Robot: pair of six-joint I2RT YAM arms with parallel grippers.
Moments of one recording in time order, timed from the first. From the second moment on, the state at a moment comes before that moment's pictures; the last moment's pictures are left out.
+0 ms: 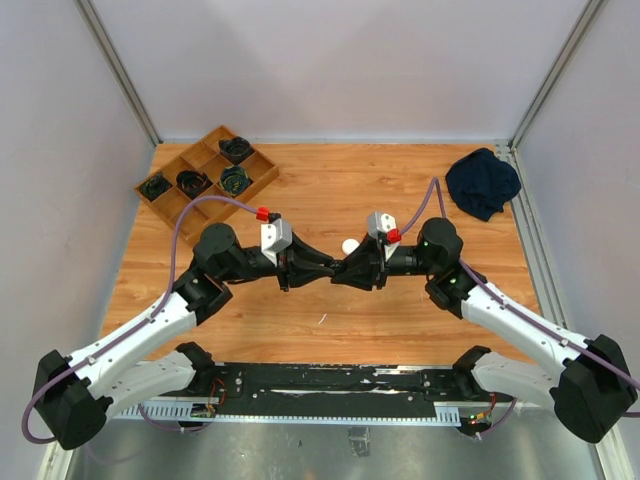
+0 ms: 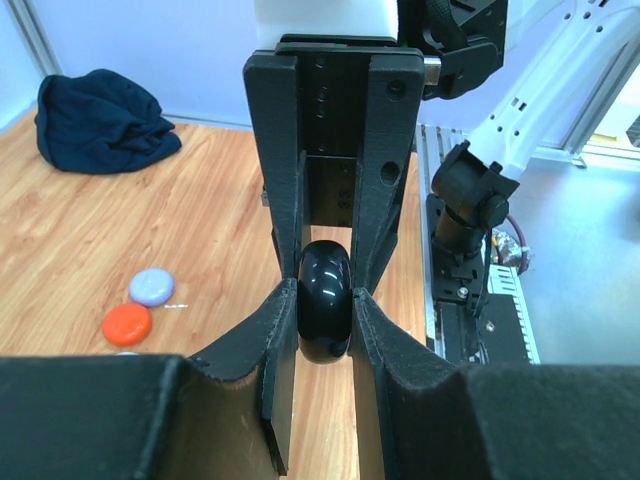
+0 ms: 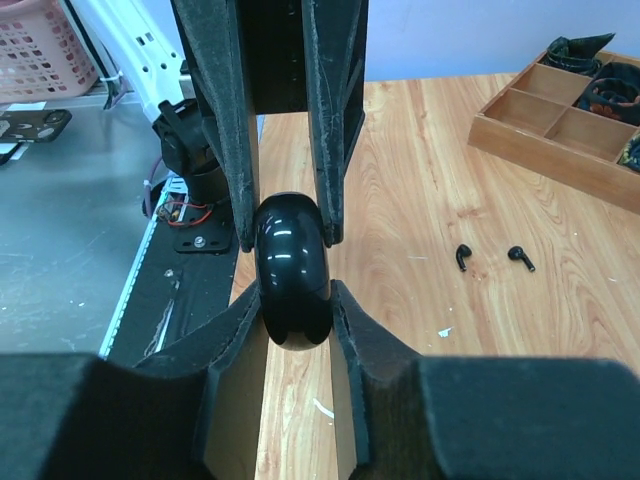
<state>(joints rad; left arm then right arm) -0.70 0.92 0.67 0.31 0.74 -0.08 0.66 1.05 0.64 0.39 -0.93 0.03</state>
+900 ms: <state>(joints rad) -0.71 0.90 0.63 0.29 0.52 -0.12 0.65 1.08 0.64 0.41 -0.95 0.09</state>
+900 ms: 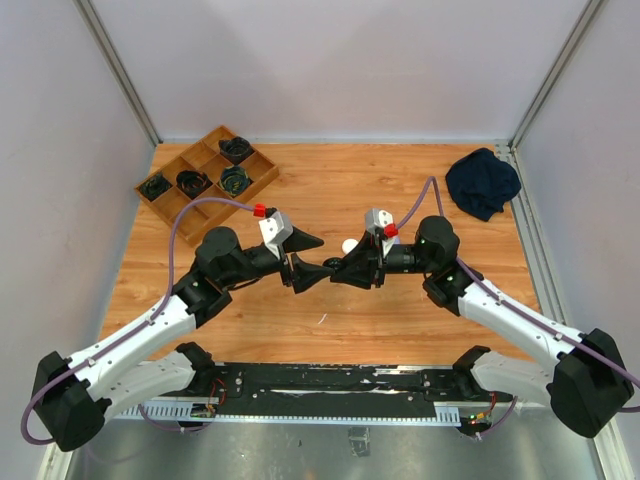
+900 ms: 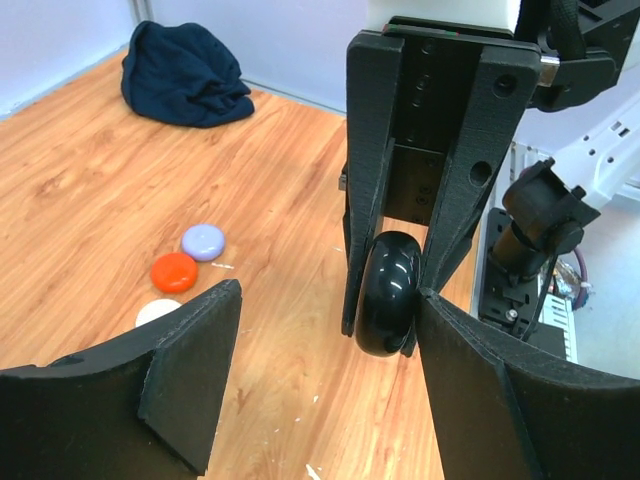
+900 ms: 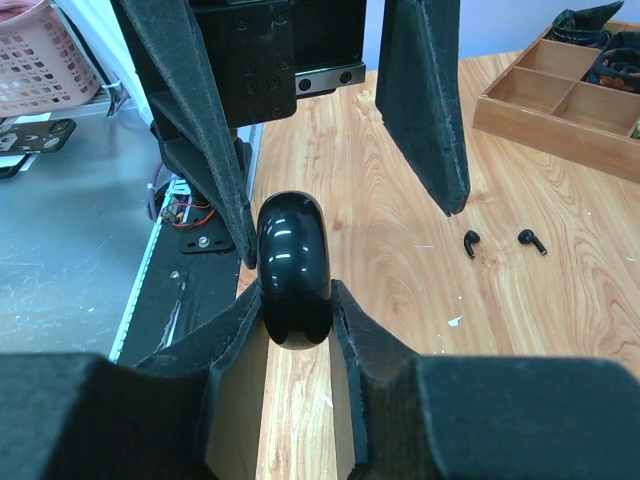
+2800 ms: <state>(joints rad) -0.40 1.56 0.81 0.06 -0.14 -0.52 0.65 1.19 0.48 0.37 -0.48 -0.03</state>
